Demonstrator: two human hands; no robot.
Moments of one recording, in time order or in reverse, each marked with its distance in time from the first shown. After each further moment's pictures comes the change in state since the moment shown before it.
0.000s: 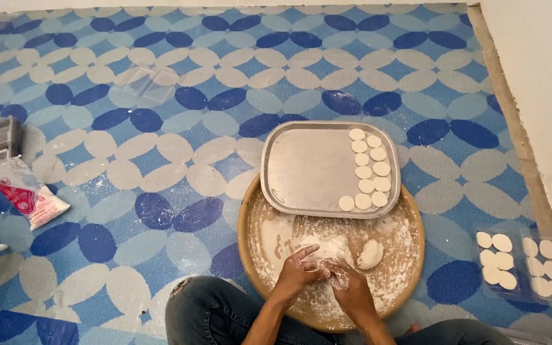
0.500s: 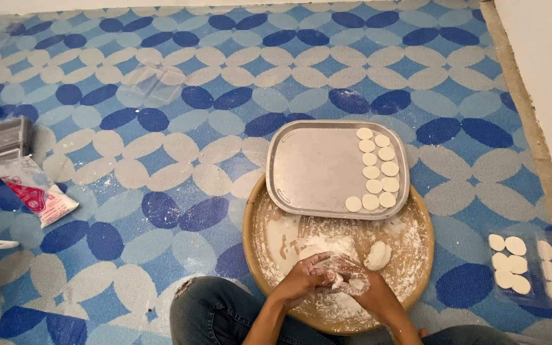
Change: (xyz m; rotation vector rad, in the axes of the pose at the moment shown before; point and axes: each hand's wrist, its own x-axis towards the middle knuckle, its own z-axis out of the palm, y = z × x) left_hand 0.003 -0.004 -0.012 -0.171 -0.257 -0.126; right_hand 0.009 -0.039 -0.052 0.092 -0.289 0.341
